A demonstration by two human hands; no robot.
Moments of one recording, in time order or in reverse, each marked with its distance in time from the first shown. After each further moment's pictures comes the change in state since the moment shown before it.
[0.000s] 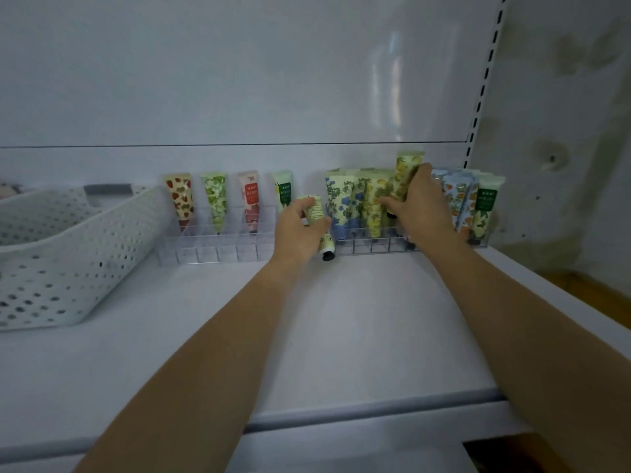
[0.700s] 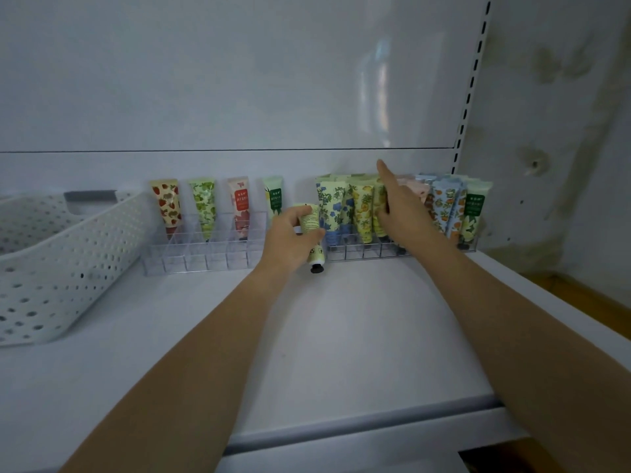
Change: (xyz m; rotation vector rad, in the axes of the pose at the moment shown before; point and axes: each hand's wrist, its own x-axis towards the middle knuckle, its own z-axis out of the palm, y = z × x) left_hand 0.000 -0.002 -0.006 0.009 -0.110 0.024; right_hand 0.005 0.006 0.007 -0.063 -0.210 -0.178
